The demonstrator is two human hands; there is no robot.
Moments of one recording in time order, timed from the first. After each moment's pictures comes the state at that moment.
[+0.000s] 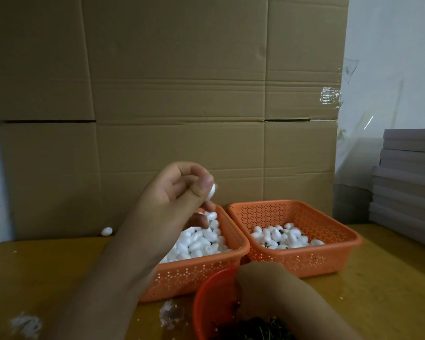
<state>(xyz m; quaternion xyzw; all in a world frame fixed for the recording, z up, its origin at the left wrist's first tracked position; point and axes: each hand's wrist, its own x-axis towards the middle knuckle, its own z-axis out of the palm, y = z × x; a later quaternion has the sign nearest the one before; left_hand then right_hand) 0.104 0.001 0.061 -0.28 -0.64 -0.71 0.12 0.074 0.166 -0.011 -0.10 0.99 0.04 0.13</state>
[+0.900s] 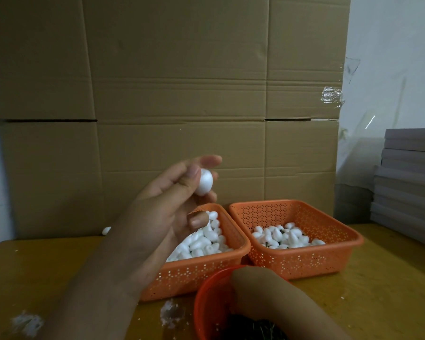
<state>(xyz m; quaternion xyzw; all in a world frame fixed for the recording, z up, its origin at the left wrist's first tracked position) 0.108 -0.002 0.067 -0.30 -0.54 -0.79 0.01 0.061 0.166 -0.037 -0.13 0.99 -0.01 0.08</state>
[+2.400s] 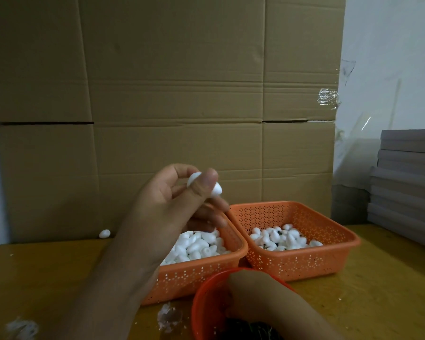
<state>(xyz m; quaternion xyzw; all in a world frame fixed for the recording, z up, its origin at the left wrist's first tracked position) 0.112 0.004 0.065 -0.29 -0.62 -0.72 0.10 0.054 0.168 -0.045 -0.16 0.98 -0.02 0.06</state>
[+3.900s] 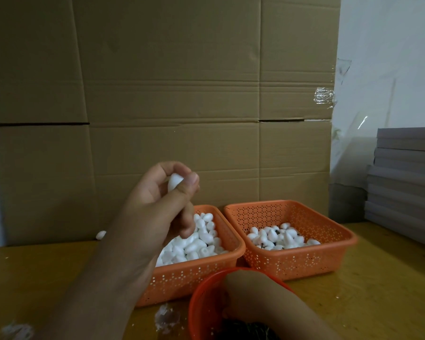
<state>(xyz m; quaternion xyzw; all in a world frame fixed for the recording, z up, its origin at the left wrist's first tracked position) 0.106 0.002 0.064 -0.23 -0.60 -0.76 0.10 0.050 0.168 -0.051 -0.16 0.98 -0.02 0.06</state>
